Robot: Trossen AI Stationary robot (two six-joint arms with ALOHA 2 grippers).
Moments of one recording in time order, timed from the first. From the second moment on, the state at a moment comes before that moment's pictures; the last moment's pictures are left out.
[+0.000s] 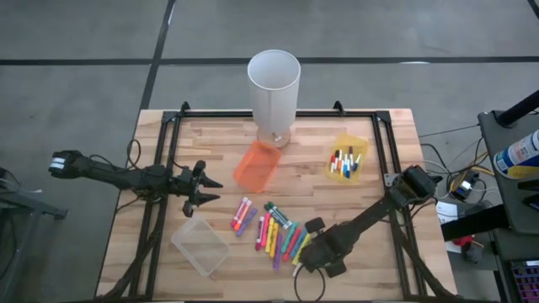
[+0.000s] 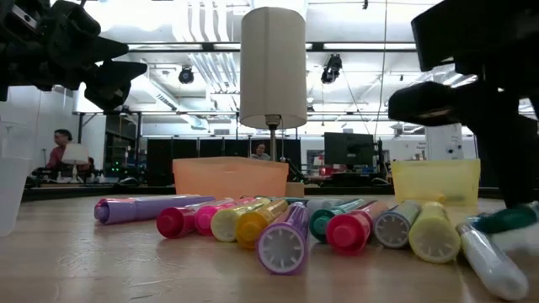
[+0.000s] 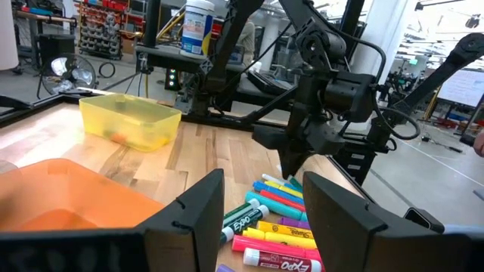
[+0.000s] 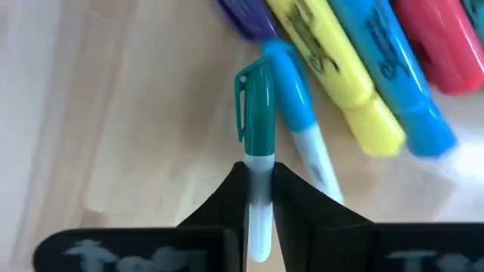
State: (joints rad) left arm -0.15 0.44 0.02 0.47 -0.02 -0.21; right arm 0.59 1.95 1.31 -0.84 0.03 0.23
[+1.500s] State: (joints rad) left arm -0.15 0.44 0.02 0.47 -0.02 -0.21; right arm 0.38 1.48 1.35 -1.23 0.42 0.51
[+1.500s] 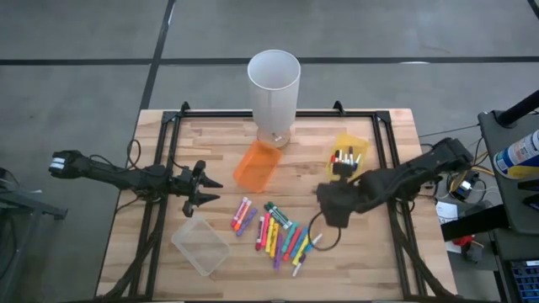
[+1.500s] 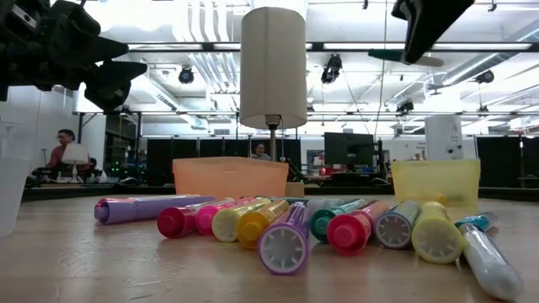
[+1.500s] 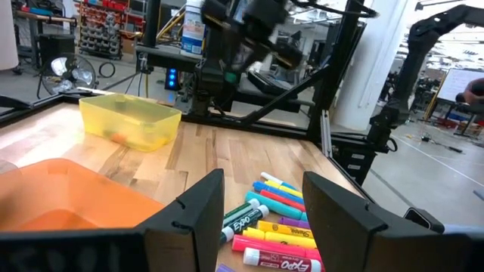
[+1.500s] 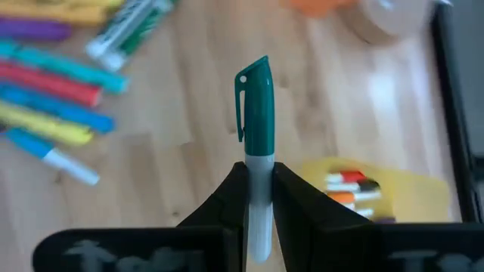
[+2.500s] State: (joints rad) left arm -0.15 0.44 0.02 0.47 -0.02 -0.21; right arm -0.09 1.30 0.90 -1.13 0.47 0.66
